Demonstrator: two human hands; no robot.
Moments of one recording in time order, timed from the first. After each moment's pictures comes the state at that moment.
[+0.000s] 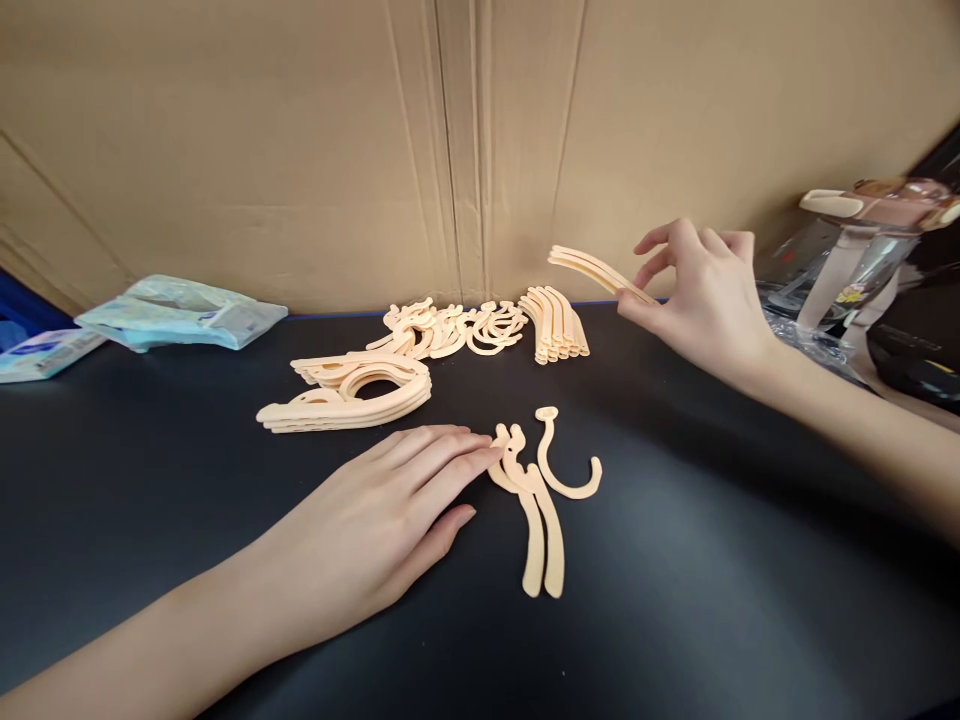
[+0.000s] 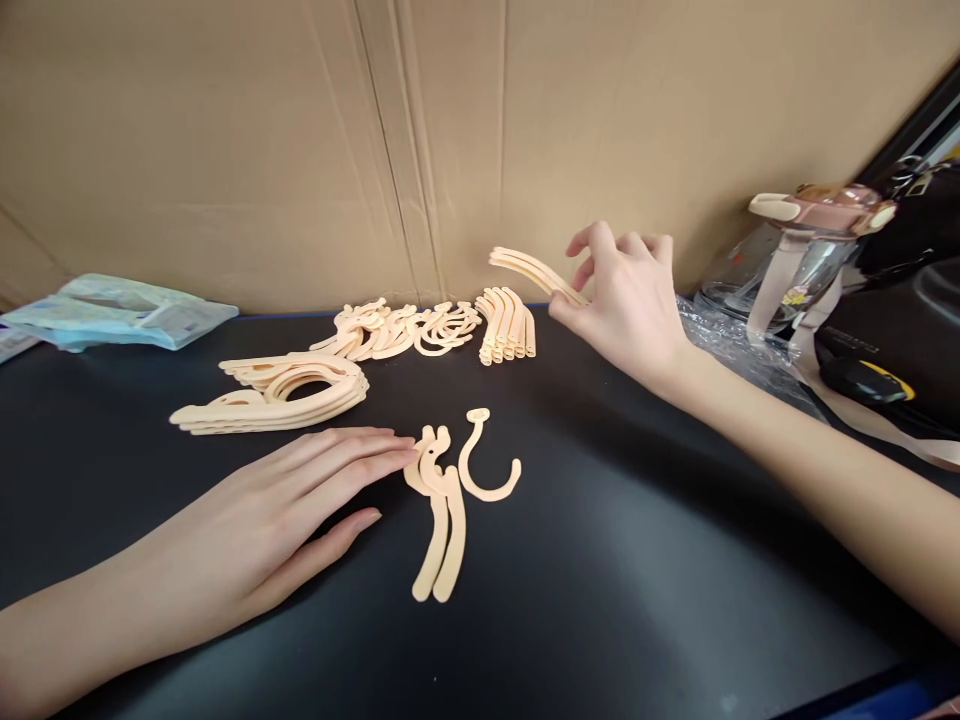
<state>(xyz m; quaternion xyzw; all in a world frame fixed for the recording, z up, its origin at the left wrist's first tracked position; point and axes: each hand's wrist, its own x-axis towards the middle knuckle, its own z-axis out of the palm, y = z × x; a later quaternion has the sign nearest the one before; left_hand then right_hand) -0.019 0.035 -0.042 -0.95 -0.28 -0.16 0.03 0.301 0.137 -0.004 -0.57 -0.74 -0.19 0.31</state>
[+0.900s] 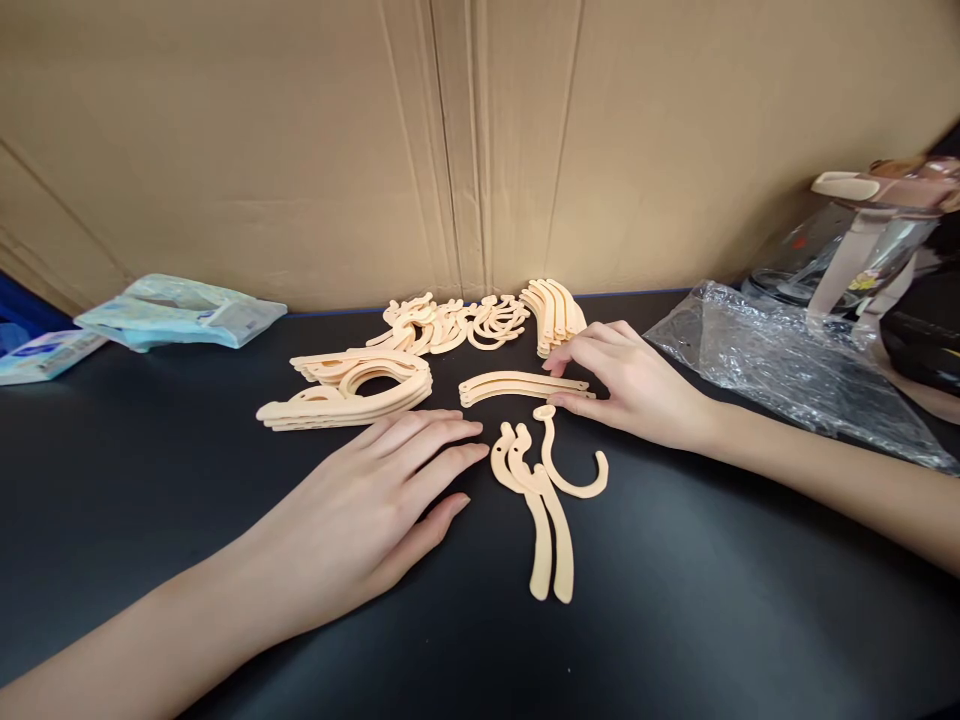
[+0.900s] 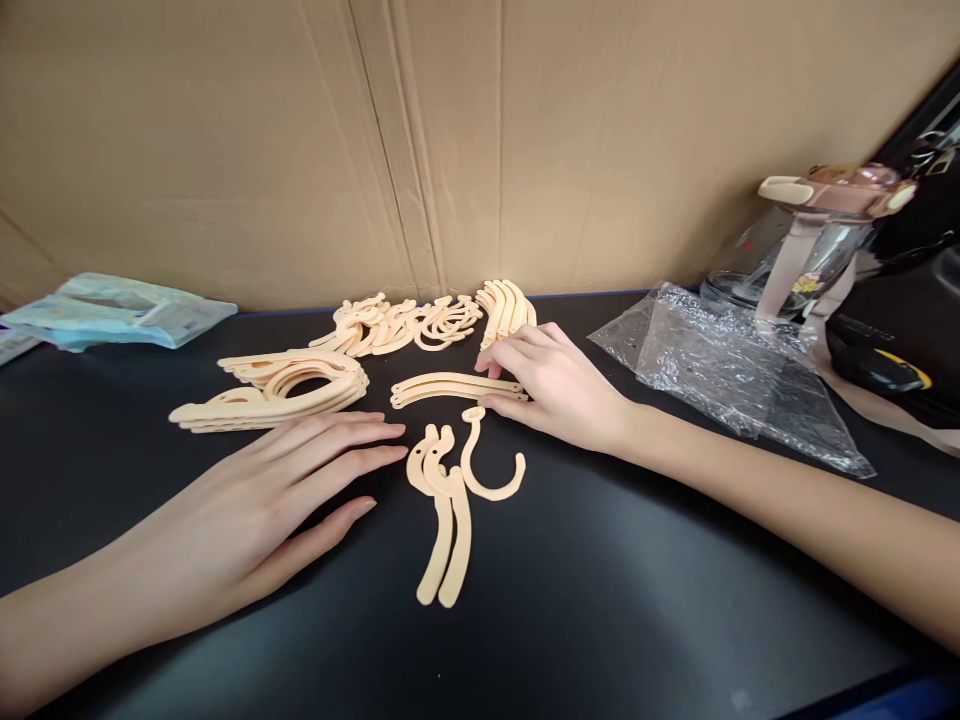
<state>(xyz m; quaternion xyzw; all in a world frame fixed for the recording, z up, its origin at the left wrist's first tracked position) -0.024 0.035 -0.038 -0.94 -0.31 -0.13 0.05 0.273 0.111 -0.051 -0.33 -0.91 -0.03 0.24</state>
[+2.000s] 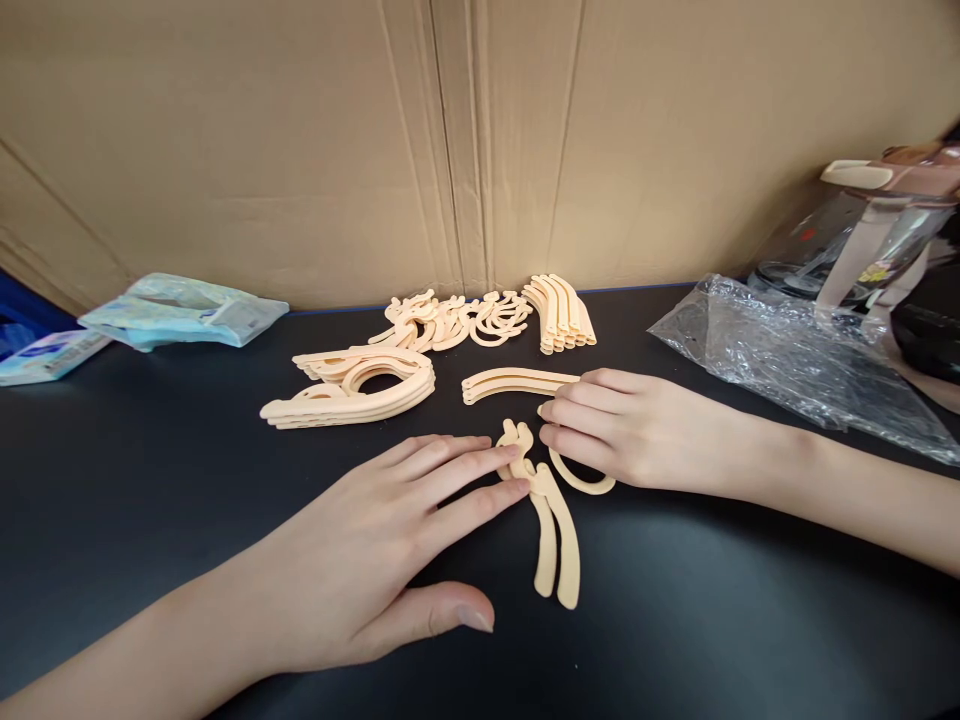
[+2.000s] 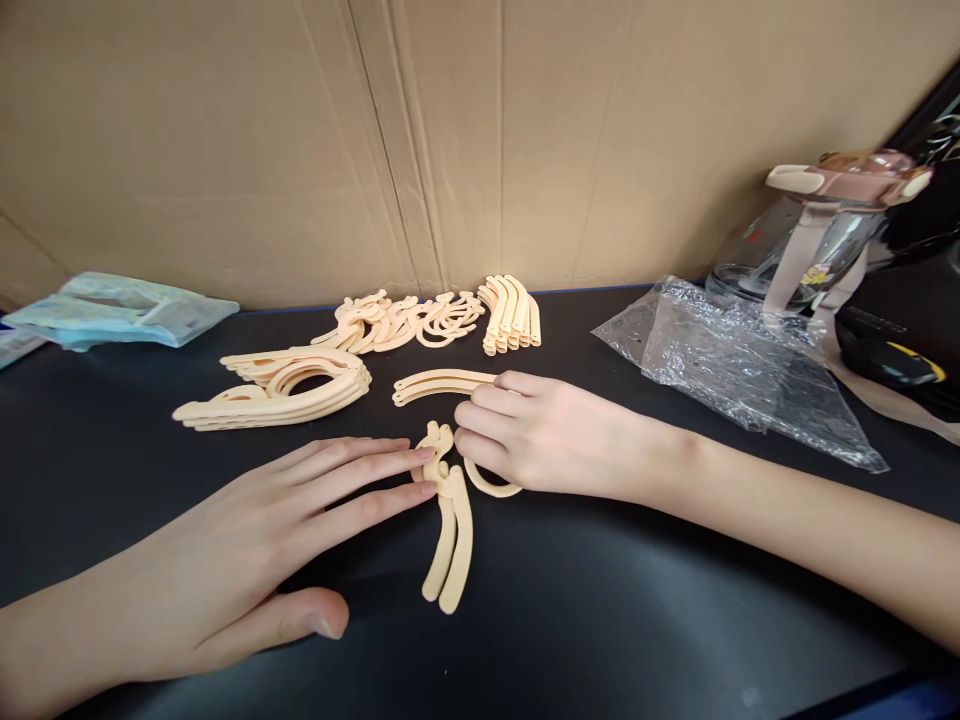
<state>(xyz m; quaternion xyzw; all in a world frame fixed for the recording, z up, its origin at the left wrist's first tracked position) -0.026 0.034 -0.039 -0.97 -0.22 -0.12 -0.03 0.260 0.075 -0.033 -0.10 -0.94 -0.30 0.11</state>
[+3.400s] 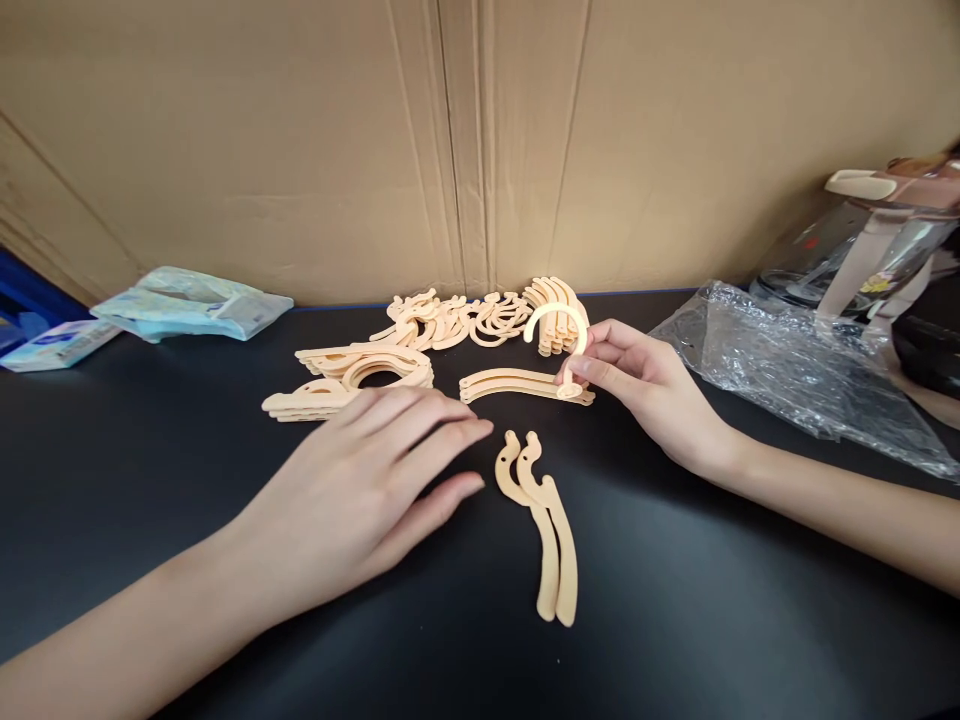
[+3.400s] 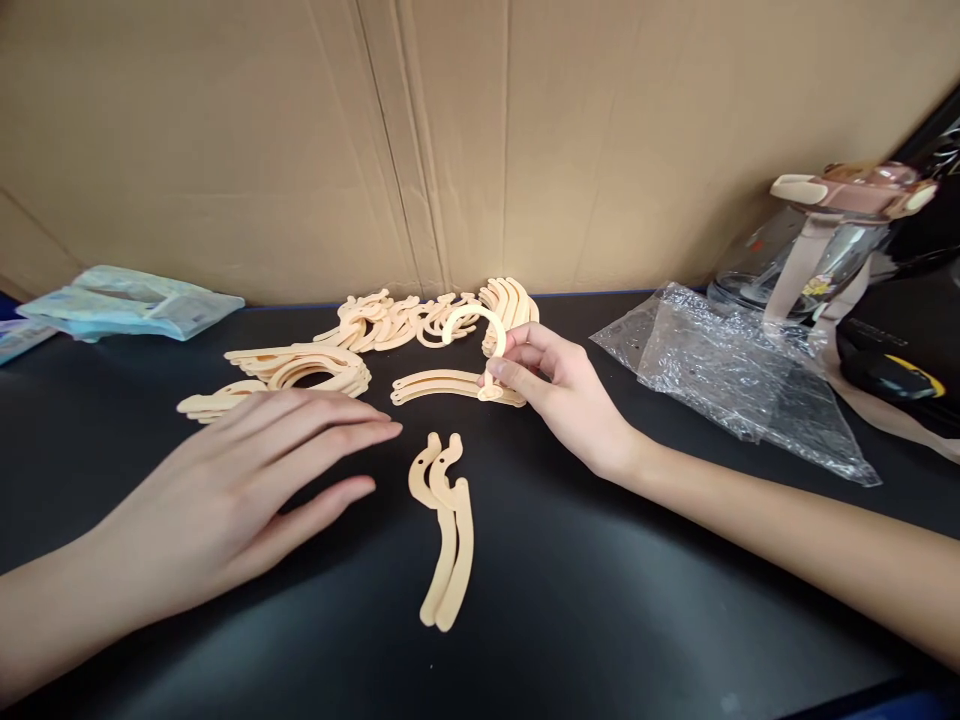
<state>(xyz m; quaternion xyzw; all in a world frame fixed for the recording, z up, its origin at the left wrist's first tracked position) -0.016 0.037 -0.025 -0.93 -0.29 -0.18 0.14 0.254 0.087 -0.048 -0.40 -0.64 0.44 0.48</state>
